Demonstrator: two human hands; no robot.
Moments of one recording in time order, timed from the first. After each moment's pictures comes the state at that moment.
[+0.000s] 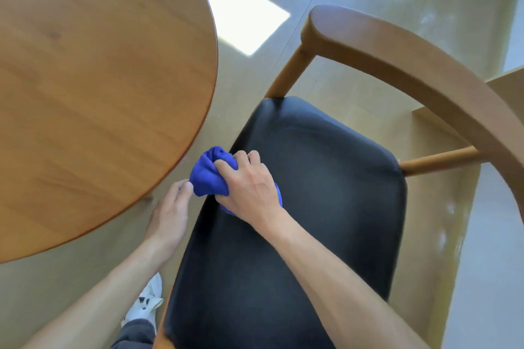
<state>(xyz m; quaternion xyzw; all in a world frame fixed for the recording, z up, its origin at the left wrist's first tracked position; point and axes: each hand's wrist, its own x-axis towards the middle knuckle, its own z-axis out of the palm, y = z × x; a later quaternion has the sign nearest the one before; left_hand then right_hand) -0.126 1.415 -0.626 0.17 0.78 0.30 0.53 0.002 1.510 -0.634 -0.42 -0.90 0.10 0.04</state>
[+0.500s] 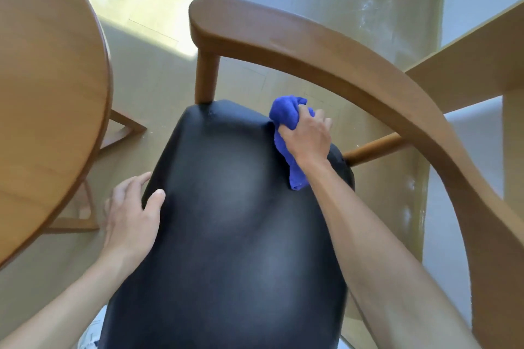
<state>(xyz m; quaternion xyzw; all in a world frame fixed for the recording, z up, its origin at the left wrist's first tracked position) -0.068 1.475 -0.621 0.34 0.83 0.20 0.38 0.170 1.667 -0.627 -0.75 -0.65 0.12 -0.01</state>
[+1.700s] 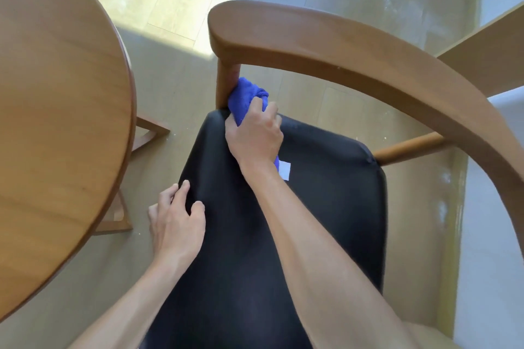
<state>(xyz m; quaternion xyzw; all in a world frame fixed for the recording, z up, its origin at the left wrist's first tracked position) -0.049 1.488 -0.630 0.32 0.85 0.16 0.39 0.031 1.640 -0.634 -0.73 -0.66 0.15 0.08</state>
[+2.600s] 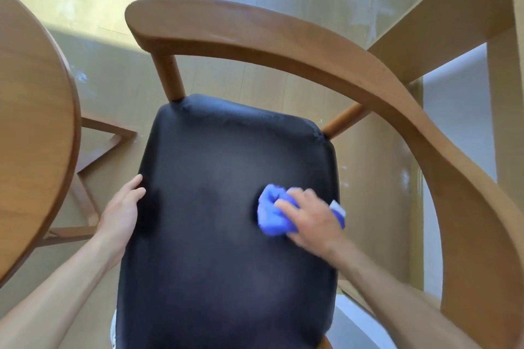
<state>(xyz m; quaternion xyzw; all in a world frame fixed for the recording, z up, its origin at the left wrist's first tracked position) -0.077 1.484 -0.627 0.22 0.78 0.24 0.54 0.262 1.488 -0.607 -0.50 -0.85 0.14 -0.05</state>
